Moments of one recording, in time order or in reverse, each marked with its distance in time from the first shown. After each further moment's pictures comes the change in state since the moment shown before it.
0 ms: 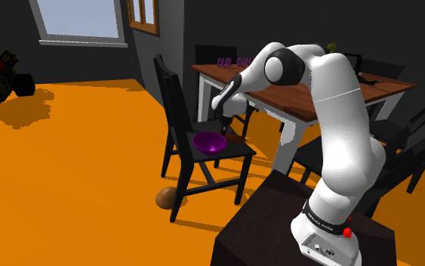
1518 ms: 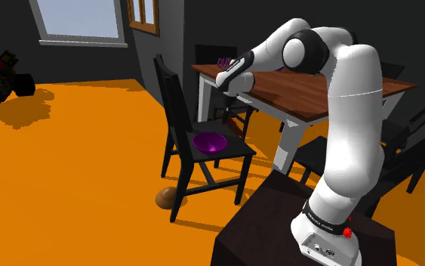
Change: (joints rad) arm 0.055 -0.212 -0.076 0.004 -0.102 -0.211 0.075
